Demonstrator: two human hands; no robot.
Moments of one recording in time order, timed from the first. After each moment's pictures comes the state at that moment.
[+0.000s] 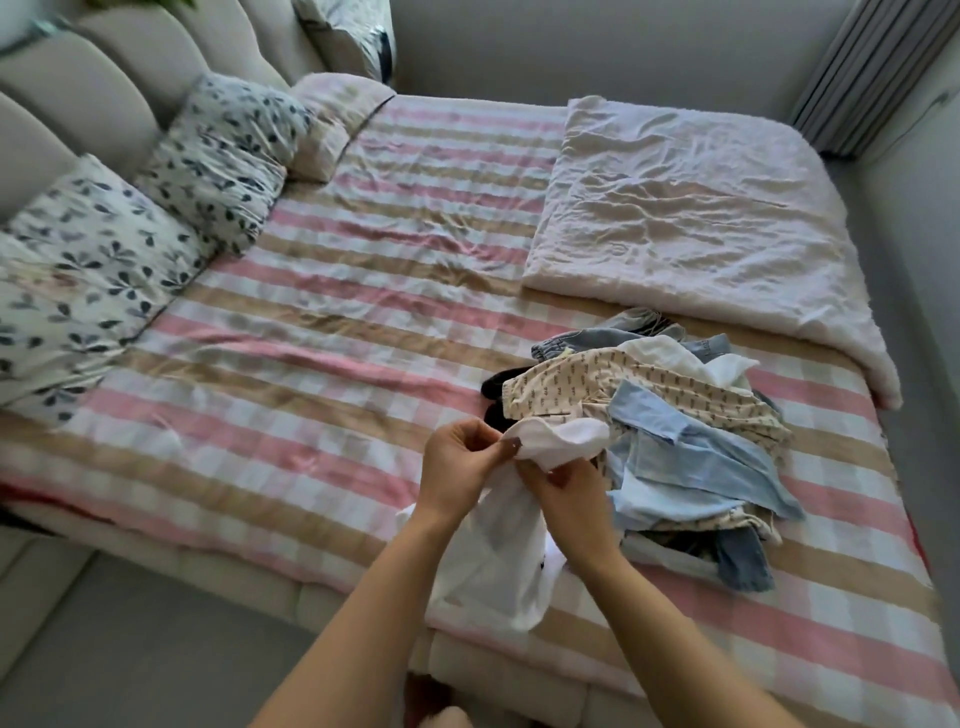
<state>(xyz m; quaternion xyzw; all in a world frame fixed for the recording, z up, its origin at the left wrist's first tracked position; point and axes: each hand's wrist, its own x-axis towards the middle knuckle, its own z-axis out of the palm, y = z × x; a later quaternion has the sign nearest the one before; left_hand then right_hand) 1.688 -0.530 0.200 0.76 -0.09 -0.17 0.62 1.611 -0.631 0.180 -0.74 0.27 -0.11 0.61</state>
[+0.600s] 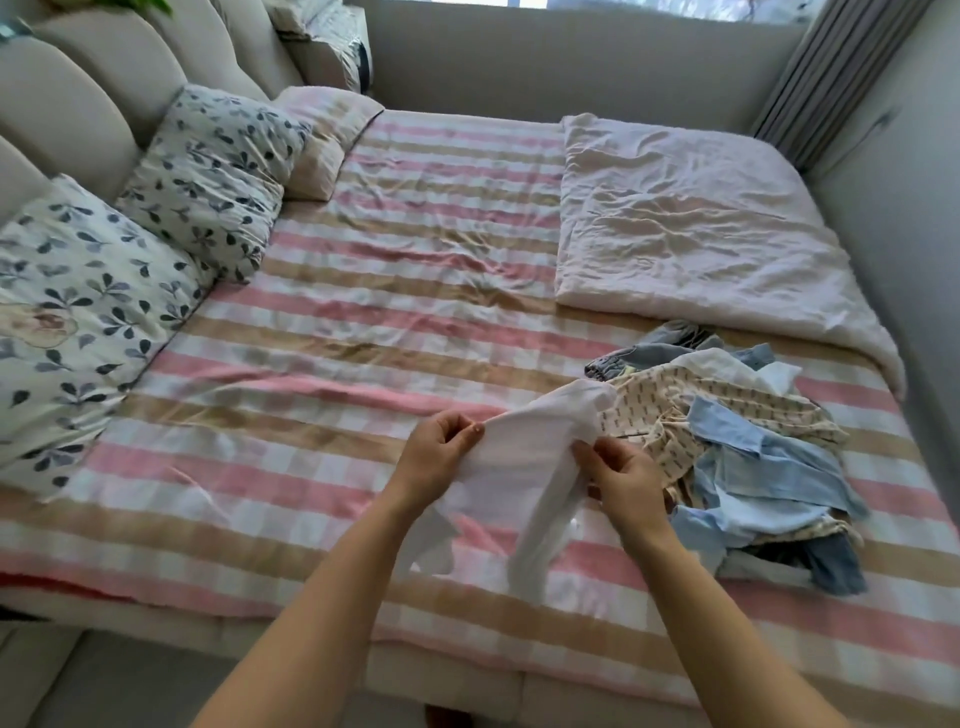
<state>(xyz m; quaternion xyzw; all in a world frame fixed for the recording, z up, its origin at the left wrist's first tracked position) 1.863 -0.366 0.200 0.79 -0.18 -0.27 0.52 1.730 -0.522 0.182 -0.66 0.35 -0.14 0.64</state>
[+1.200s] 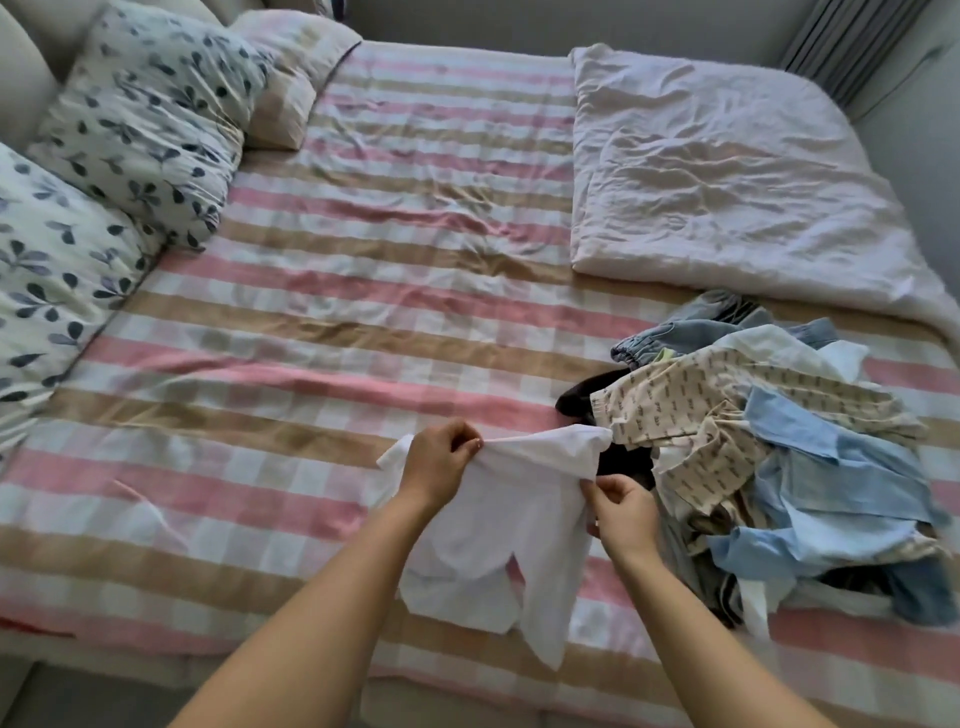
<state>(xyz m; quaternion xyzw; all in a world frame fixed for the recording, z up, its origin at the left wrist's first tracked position) 1.945 -0.400 0.048 0.86 -0.19 -0.23 0.42 1.791 -0.546 0.014 -0.64 0.51 -0.10 0.56</state>
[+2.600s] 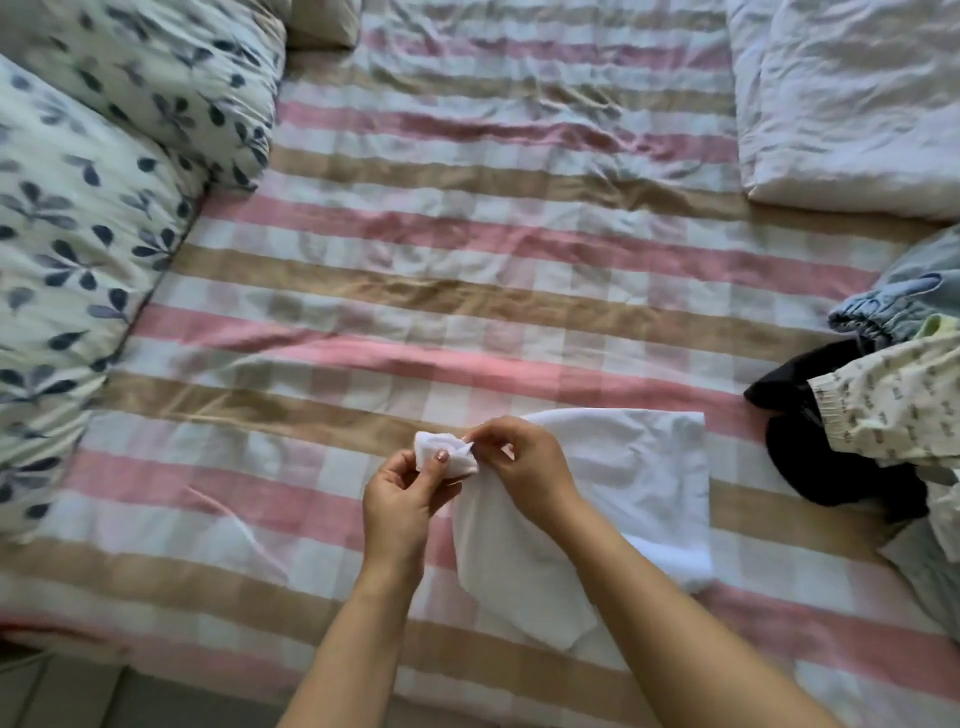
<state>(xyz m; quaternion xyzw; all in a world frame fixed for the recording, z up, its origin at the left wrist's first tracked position) 2.077 -0.233 -0.057 0.64 0.15 -0.23 0.72 2.047 -0.365 -0.074 -0.79 0.21 0.00 0.58</state>
